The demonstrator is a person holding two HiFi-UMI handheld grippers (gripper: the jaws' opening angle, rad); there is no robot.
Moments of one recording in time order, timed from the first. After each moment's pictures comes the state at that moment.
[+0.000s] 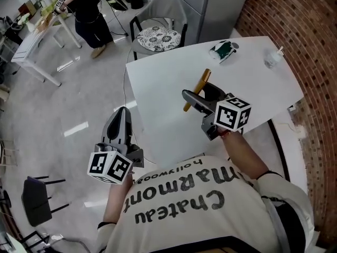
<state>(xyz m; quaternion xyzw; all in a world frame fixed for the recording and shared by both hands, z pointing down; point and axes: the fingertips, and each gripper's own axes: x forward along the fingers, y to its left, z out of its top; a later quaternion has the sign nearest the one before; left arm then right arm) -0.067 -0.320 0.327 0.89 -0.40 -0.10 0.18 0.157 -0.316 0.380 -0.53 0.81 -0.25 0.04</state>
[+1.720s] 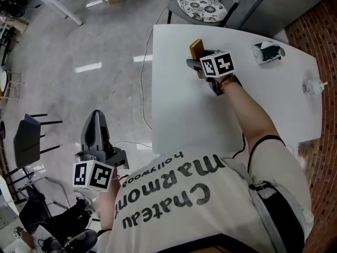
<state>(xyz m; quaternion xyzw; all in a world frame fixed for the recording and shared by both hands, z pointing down) -0.169 -0.308 0.376 0.75 -0.63 -0.04 0.19 0.138 -0.501 0.593 -0.41 0.81 -0.28 -0.30</state>
